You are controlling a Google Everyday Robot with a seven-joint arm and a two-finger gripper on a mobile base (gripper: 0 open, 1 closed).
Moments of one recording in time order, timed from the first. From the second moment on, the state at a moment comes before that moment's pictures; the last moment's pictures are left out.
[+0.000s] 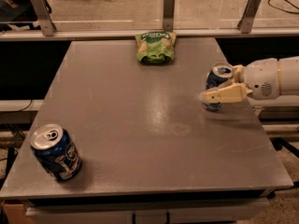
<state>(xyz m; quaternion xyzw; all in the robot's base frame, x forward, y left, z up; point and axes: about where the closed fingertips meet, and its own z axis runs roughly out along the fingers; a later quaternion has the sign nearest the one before) 0.544 -0.172 0.884 -0.45 0.72 0.29 0.44</state>
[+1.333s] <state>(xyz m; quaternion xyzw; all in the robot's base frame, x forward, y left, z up) 0.554 -0.190 0.937 -0.44 0.68 0.29 0.50</state>
